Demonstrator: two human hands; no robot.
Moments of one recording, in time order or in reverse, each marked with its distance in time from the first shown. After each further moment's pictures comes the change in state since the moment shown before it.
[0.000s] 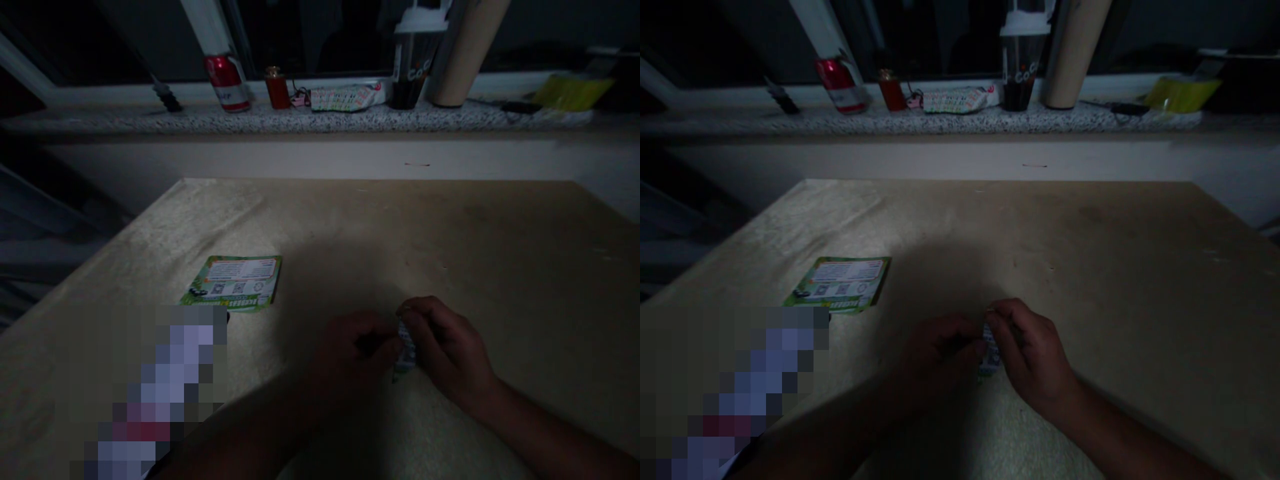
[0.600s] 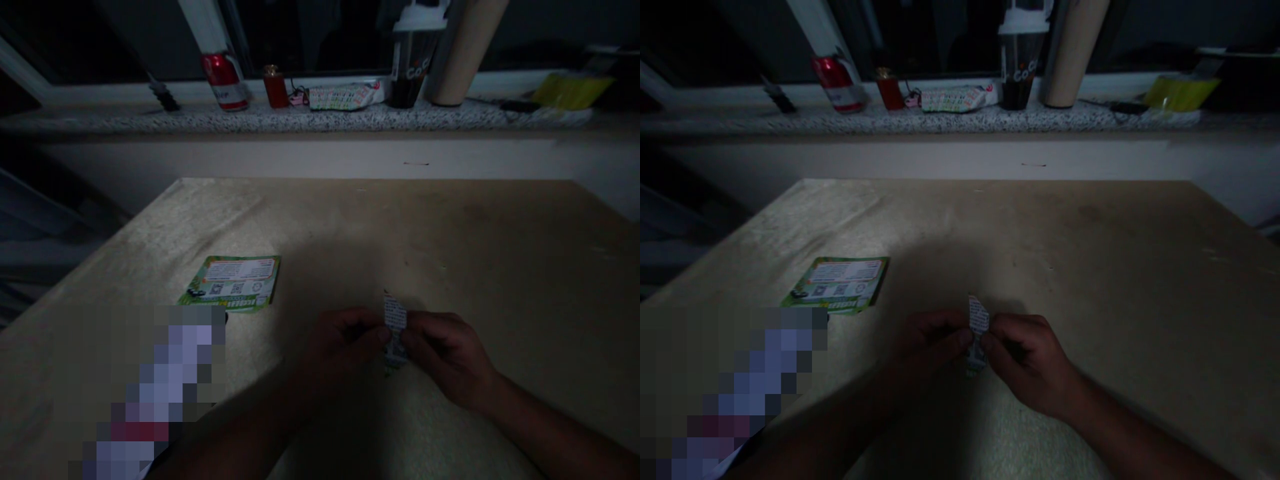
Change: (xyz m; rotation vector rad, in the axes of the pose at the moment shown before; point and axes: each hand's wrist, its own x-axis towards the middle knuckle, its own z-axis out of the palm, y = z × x) left_hand 0.001 -0.005 -0.008 -0.388 -0.024 -0.066; right_hand 0.006 -0.001 -0.006 0.056 -0.215 -0.190
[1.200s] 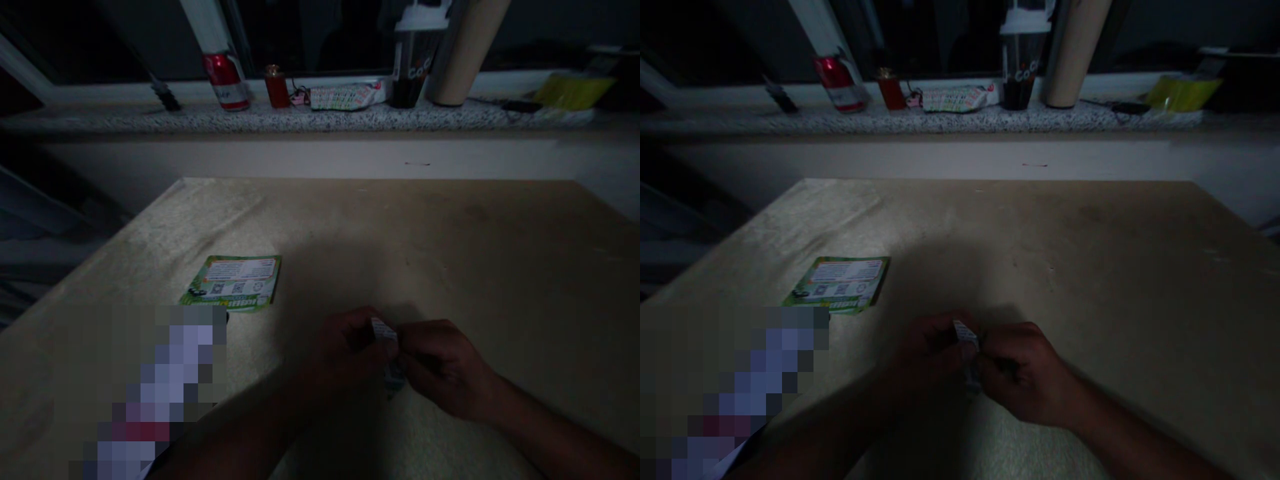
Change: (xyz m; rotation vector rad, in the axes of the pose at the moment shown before) left_hand -0.002 0.008 0.006 -0.097 -0.088 -0.022; right_hand 0.000 -0.002 0.001 0.026 -0.172 -0.074
